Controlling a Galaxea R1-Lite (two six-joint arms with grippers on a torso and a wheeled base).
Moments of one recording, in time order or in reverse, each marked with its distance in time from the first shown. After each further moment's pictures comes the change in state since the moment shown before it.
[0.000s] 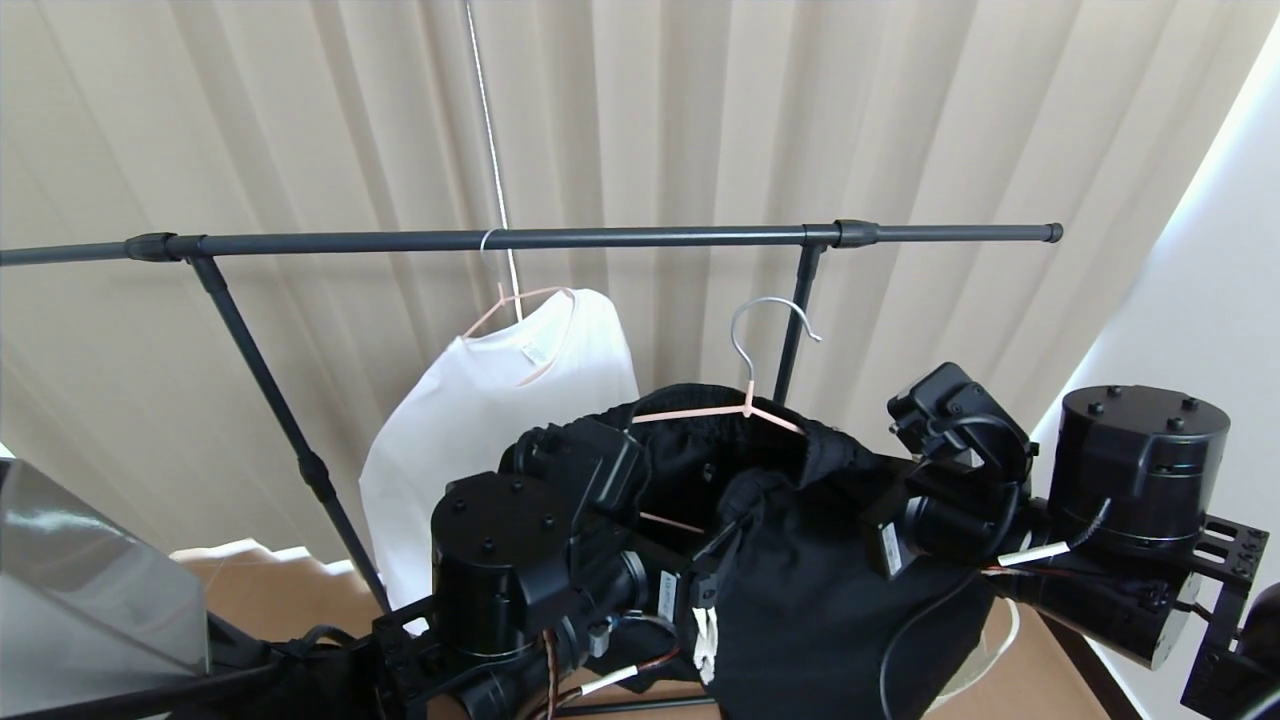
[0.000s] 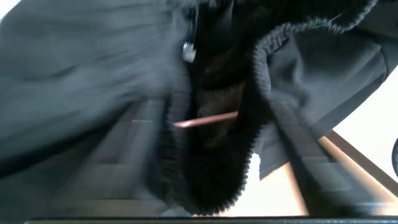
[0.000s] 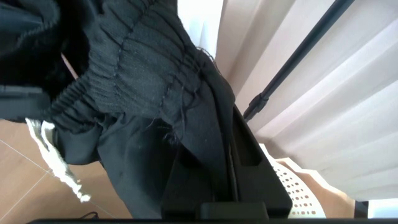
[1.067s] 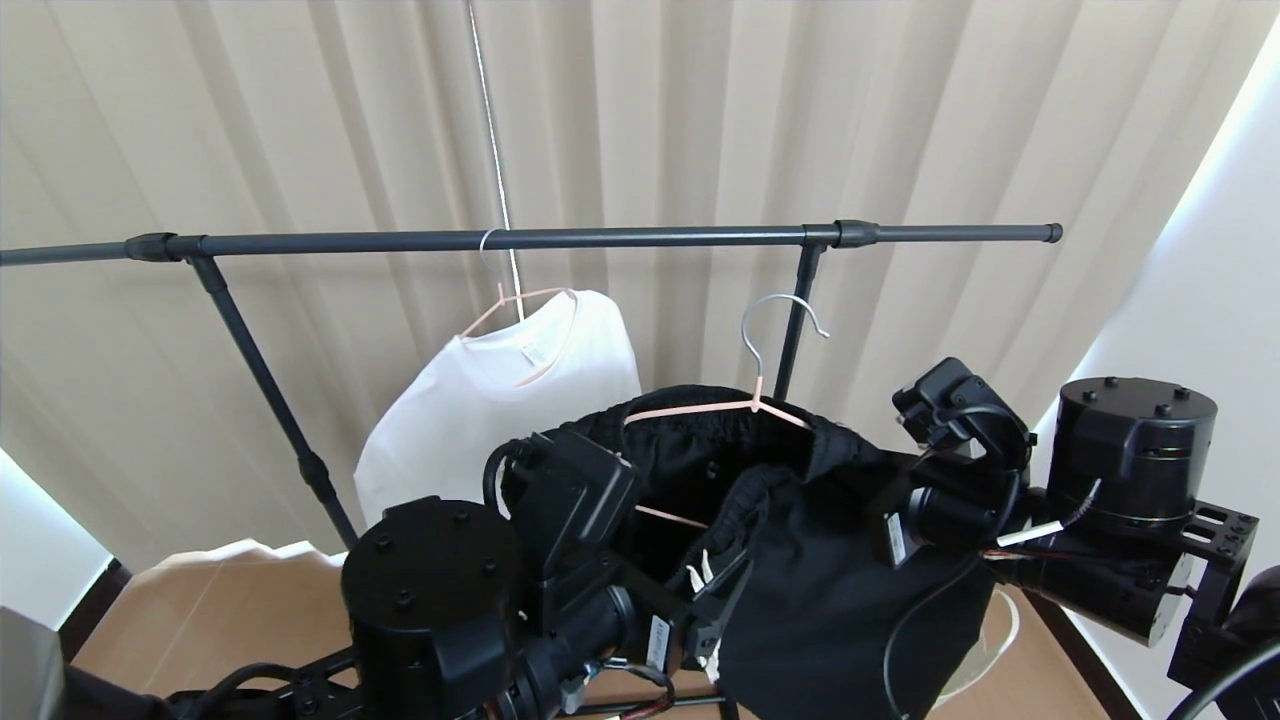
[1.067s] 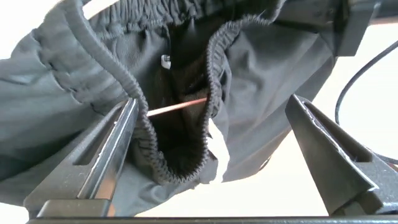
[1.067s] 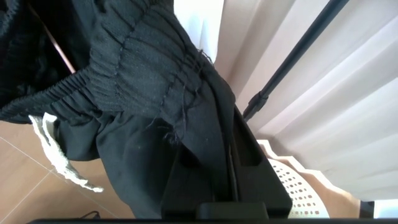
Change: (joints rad) left arm -0.061 -0.114 0.080 -0.011 -0.004 0.075; right arm -0.065 0.024 -0.013 -0.001 0.083 0.002
